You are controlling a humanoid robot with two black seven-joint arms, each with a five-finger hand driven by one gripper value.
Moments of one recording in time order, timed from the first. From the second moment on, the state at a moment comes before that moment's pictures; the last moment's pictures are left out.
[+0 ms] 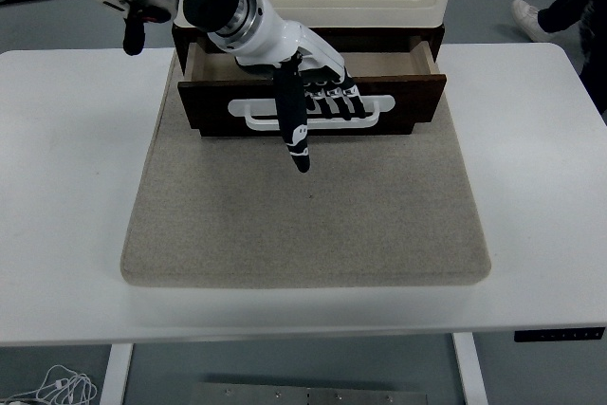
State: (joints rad) left arm -2.21 0.33 0.69 -1.41 0.03 -0.41 0.16; right arm -0.03 0.00 0.13 0.15 -0.02 0.07 -0.09
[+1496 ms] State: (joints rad) left arm -1.82 0.62 -0.74 -0.55 -0.05 0.05 -0.09; right arm -0.03 0.00 0.13 0.15 -0.02 0.07 -0.09
